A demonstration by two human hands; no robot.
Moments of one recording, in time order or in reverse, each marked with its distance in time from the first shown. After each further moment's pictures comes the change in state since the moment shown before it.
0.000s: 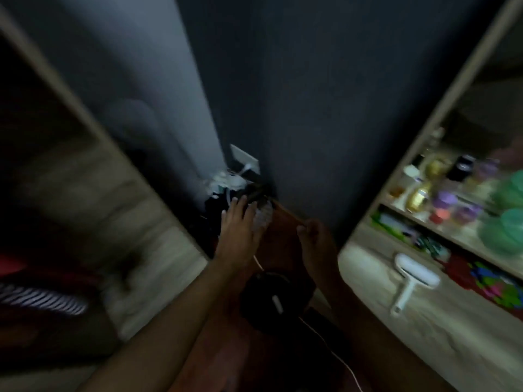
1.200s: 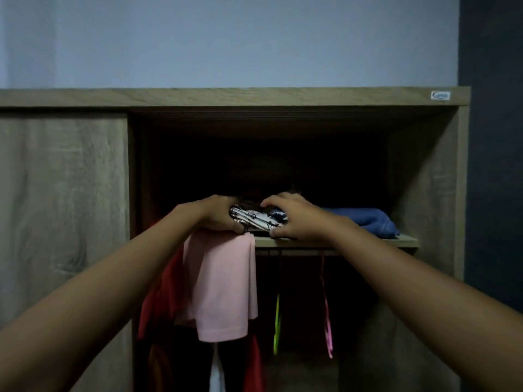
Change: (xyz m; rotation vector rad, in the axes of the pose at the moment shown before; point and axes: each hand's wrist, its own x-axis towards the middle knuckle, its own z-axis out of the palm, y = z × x) left_hand -0.096 -0.237 -0.764 0.527 0.337 -0.614; right_hand -0.065 -0.737 0.328 -0.478 -0.582 -1.592
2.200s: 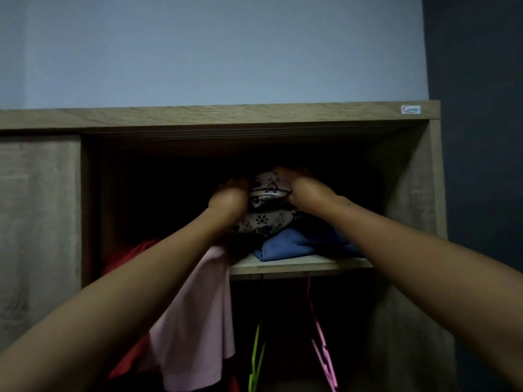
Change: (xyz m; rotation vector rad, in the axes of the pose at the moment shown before) left_hand 0.072 0.082 -0.009 0.104 0.394 0.051; right_hand 0.035 0.074 -0.062 -0.045 0.278 0.174
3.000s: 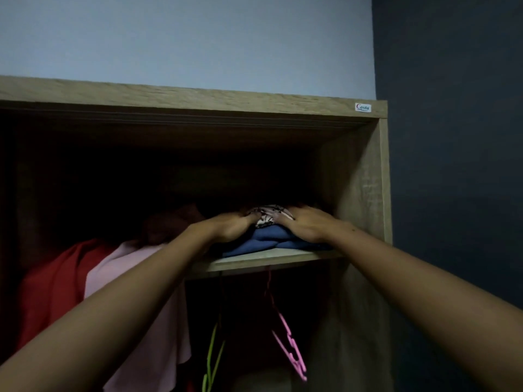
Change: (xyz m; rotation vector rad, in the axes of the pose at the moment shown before) left_hand -0.006 0.061 0.044 -0.524 -0.475 0.038; right_hand -0.081 0.060 0.004 -0.055 -0.329 0.239
